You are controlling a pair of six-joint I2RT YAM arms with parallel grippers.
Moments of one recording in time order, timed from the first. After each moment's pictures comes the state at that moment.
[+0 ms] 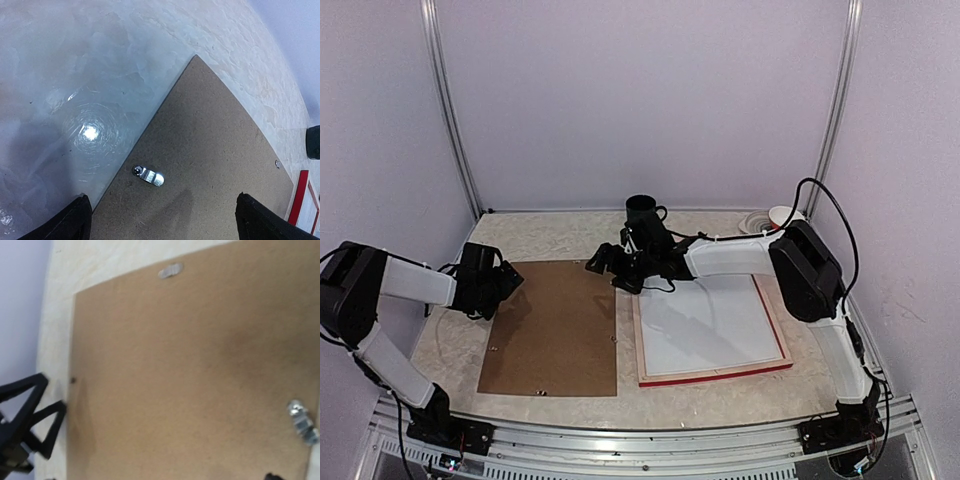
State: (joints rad) left arm -0.21 1.56 0.60 0.16 -0.17 -0.97; right arm 0.85 2.33 1.76 0.00 -0.25 1.00
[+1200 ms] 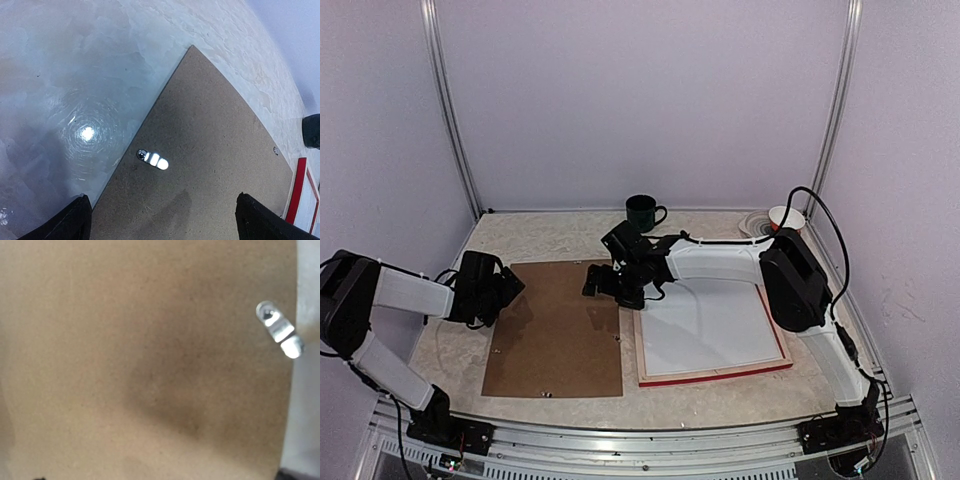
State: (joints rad) left arm -0.26 1.49 0.52 0.19 -0.19 -0.99; right arm 0.93 2.41 1.96 -0.43 -0.11 0.93
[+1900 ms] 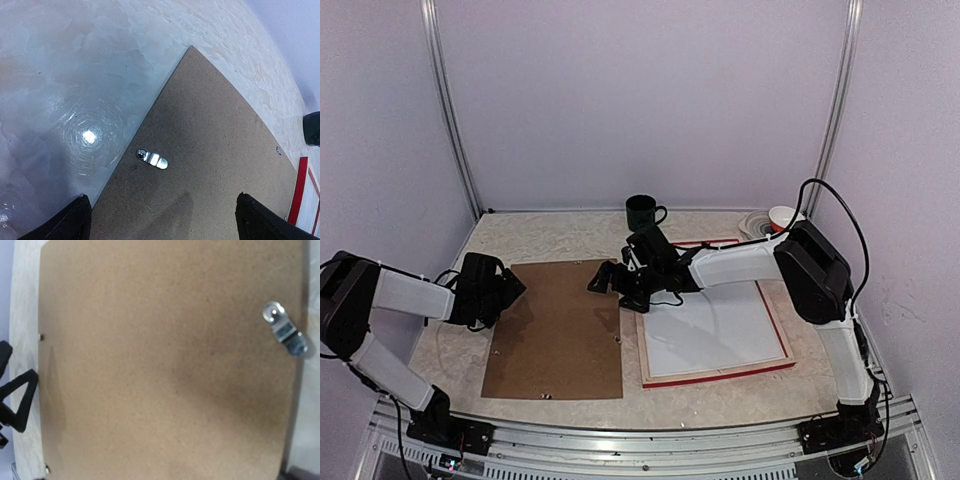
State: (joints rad) left arm -0.28 1.48 0.51 0.21 -0.21 -0.99; right arm 0.88 2.27 1.63 -0.04 -0.28 0.99
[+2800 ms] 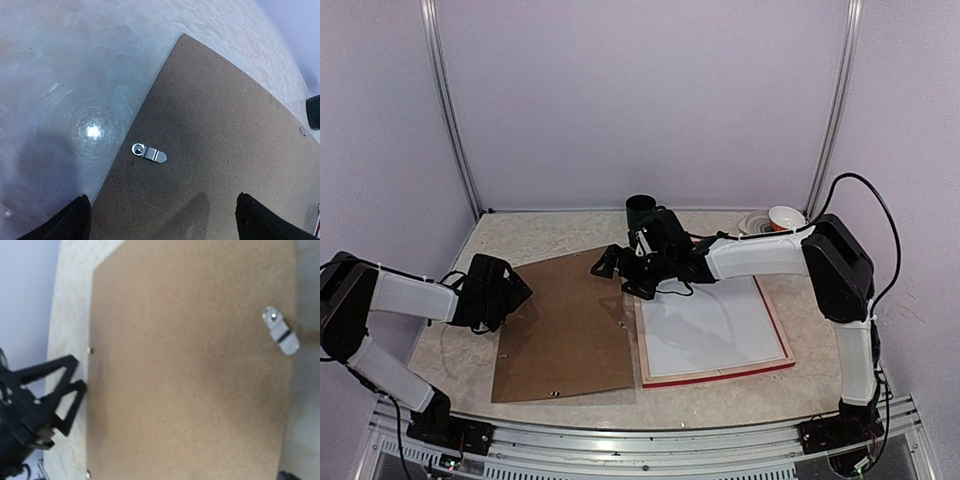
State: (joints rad) left arm -0.35 1.46 0.52 0.14 -0.24 -1.01; right arm 0.87 2.14 1.55 0.00 -0.29 0.99
